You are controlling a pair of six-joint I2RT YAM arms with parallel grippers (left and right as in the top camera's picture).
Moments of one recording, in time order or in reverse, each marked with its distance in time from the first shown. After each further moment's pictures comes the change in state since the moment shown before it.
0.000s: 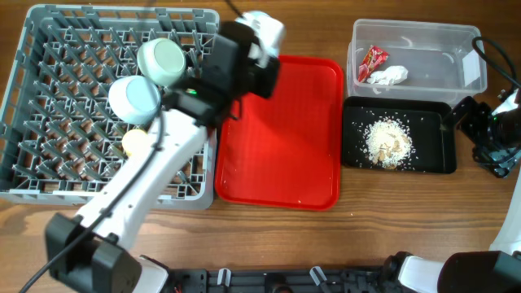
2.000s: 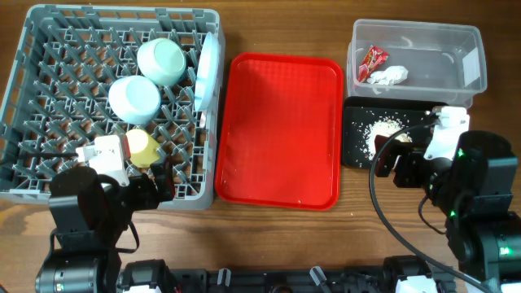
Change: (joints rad) left arm 0.548 -0.991 -0.538 -0.515 0.017 -0.029; right arm 0.513 -0.699 -0.450 0.457 -0.002 -0.174
